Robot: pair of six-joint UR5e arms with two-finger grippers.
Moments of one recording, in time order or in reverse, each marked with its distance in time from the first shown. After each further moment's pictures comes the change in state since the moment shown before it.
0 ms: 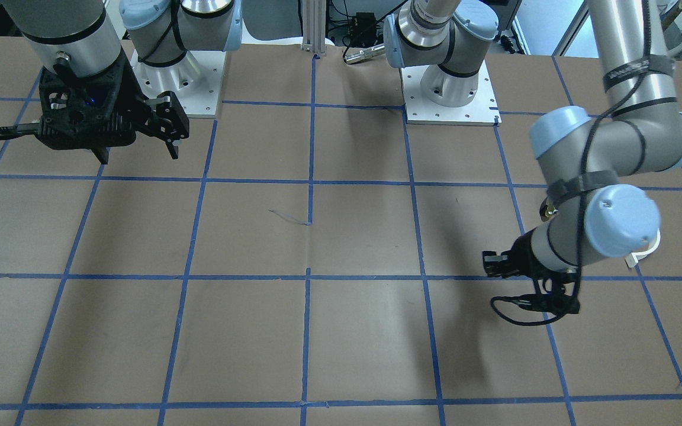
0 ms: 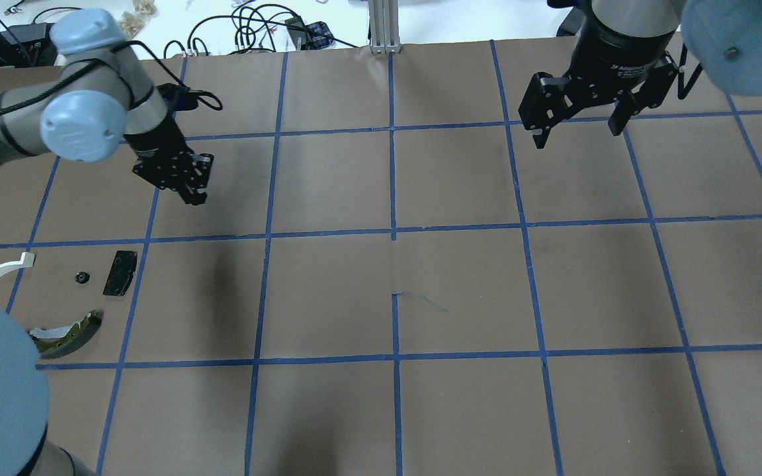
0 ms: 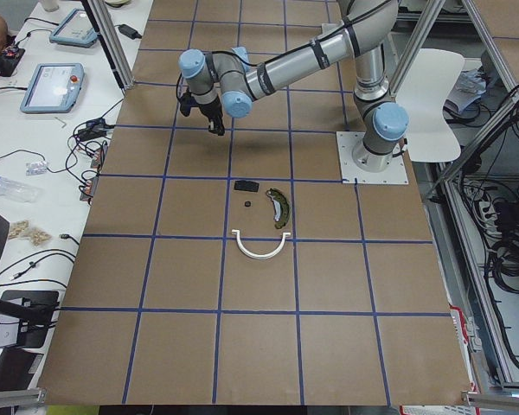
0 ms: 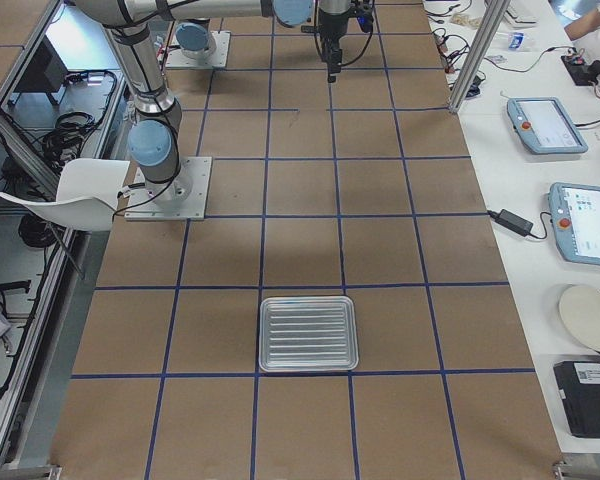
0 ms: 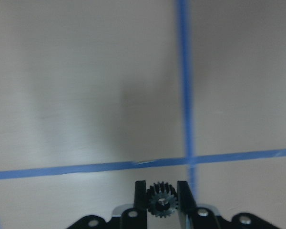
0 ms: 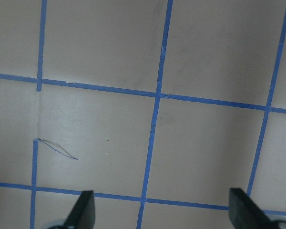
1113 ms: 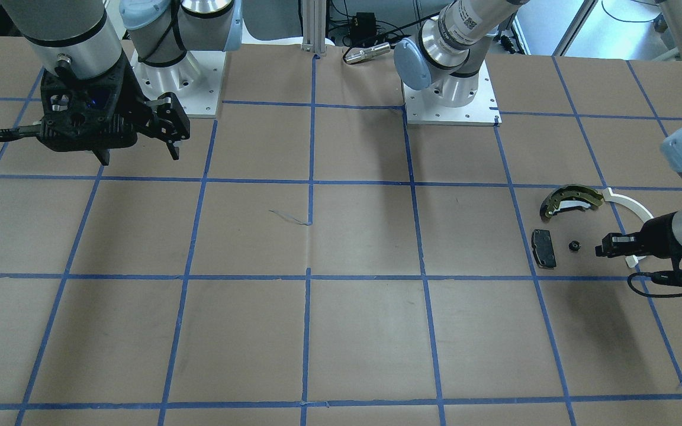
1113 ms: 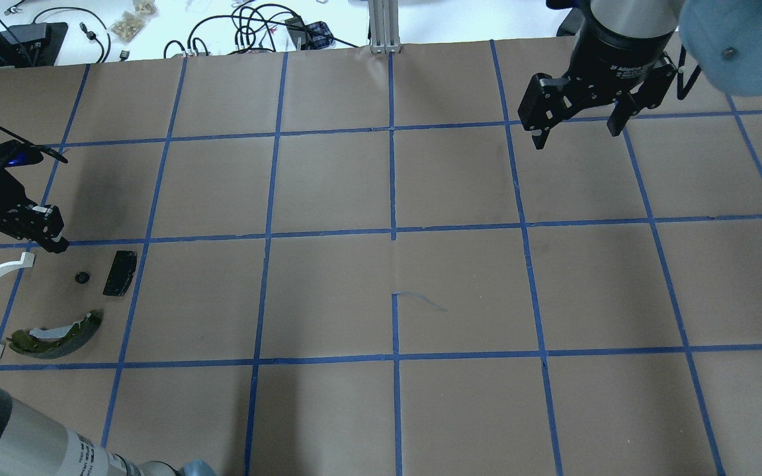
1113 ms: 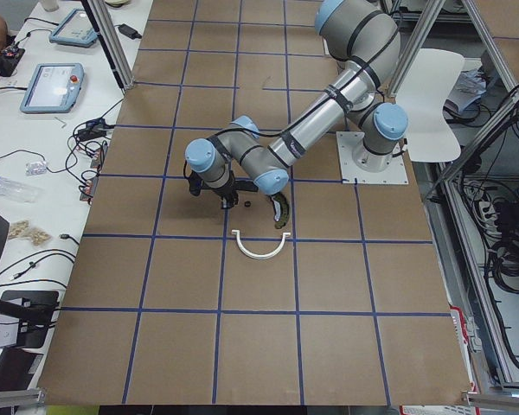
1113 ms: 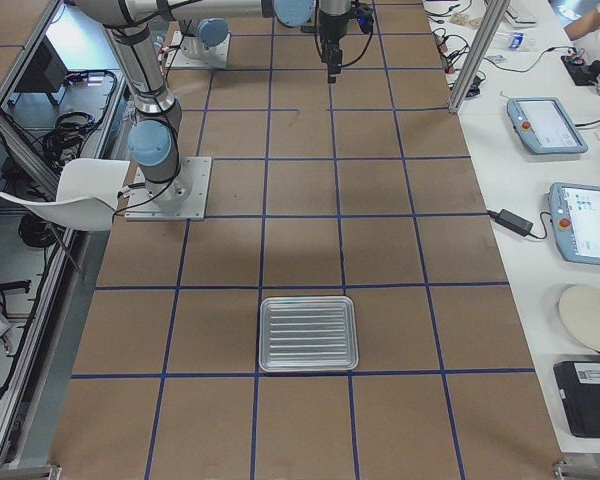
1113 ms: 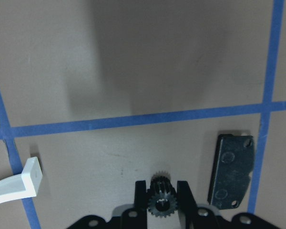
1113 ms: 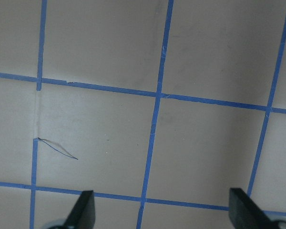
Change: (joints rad) left arm 0.394 -0.079 -0.014 0.016 0.033 0.378; right arm 0.000 0.002 0.002 -0.001 0.001 -0.004
